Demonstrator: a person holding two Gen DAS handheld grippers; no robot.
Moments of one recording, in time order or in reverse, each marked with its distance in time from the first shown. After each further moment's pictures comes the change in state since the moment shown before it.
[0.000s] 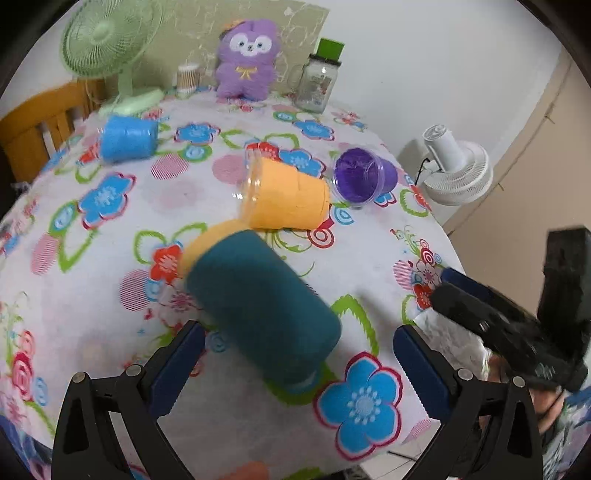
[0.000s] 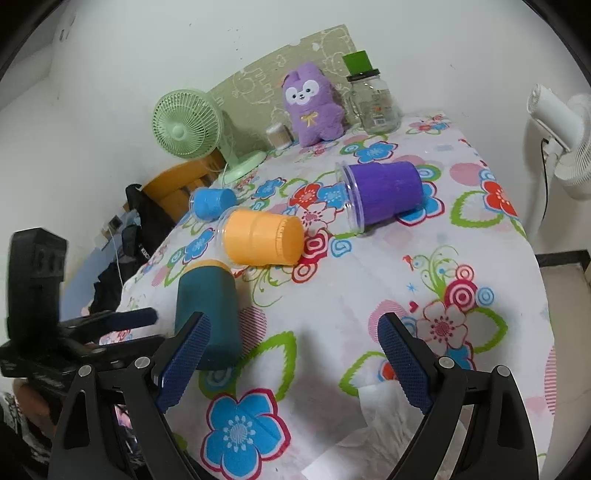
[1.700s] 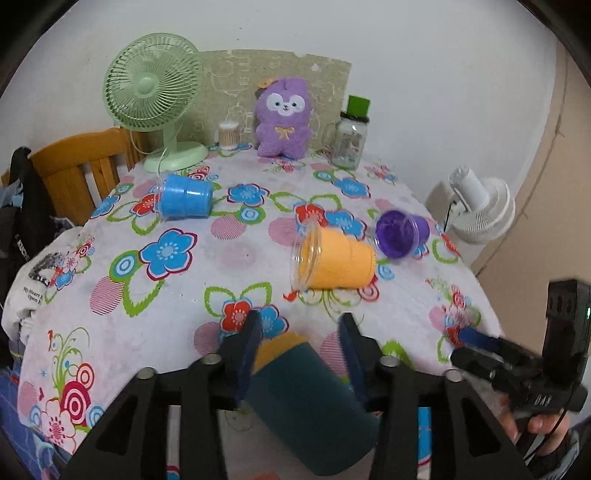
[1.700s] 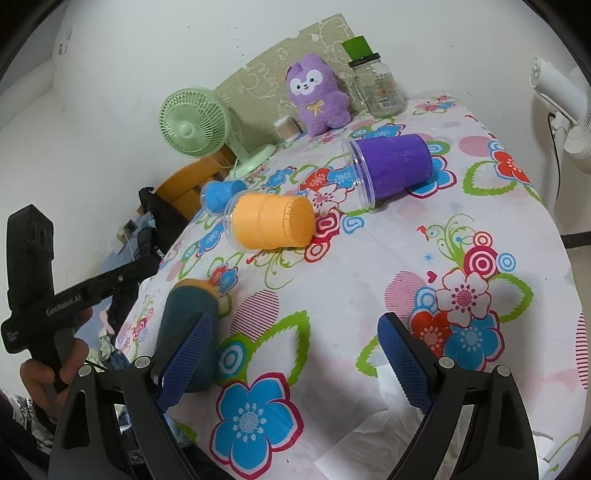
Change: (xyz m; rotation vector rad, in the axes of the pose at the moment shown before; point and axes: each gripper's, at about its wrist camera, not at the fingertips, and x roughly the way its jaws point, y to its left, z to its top) left arm -0.046 0.020 0.004 0.051 -0.206 0.162; right arm 0.011 -0.006 -0.015 0.049 0.011 0.076
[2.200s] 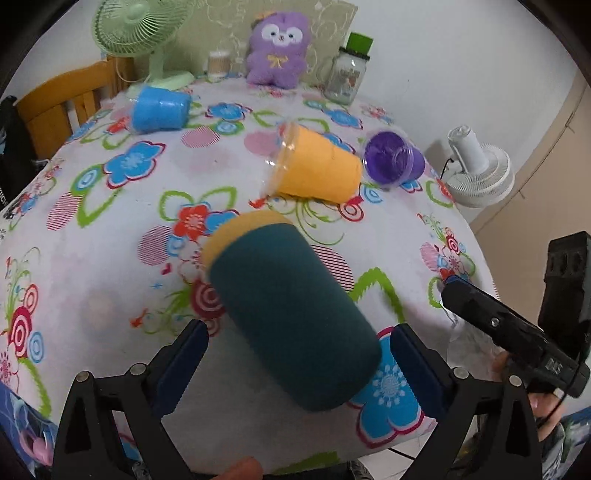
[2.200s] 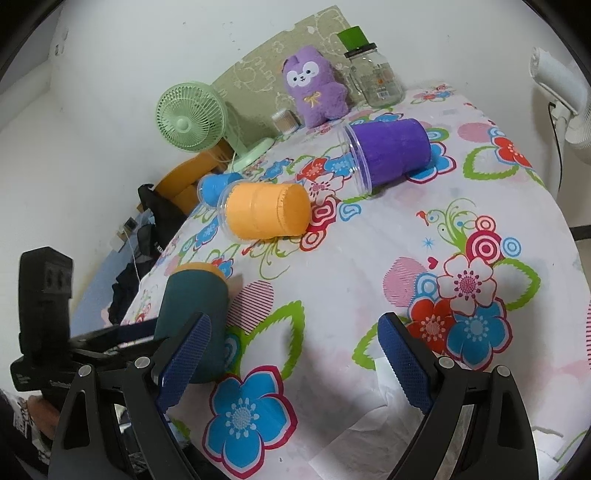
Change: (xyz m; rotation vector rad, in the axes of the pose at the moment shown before) left arm 0.039 -0.019 -0.041 -0.090 0.210 -0.066; right arm 0.008 -0.007 -0.007 0.024 0.021 0.014
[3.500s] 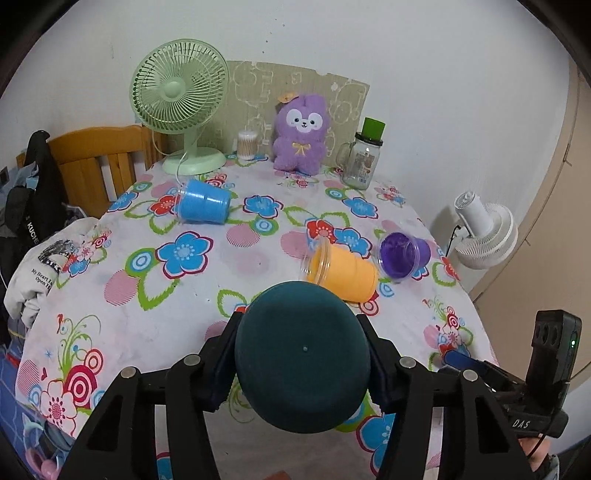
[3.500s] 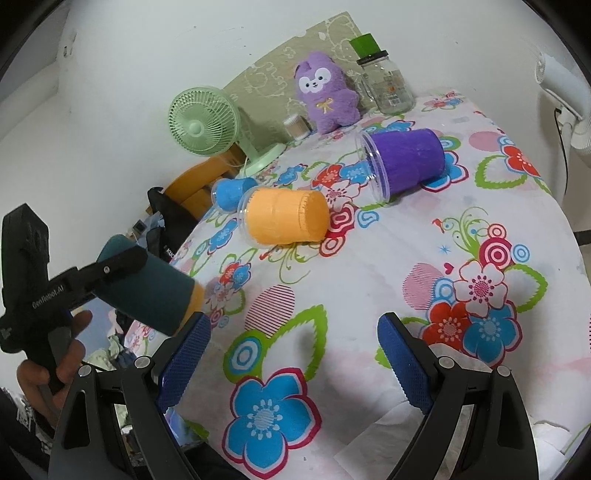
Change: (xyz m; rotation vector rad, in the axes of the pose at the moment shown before) left arm -0.073 0.021 0.034 -0.010 -0.276 0.066; right arm -0.007 0.021 0.003 -0.032 -0.023 0.019
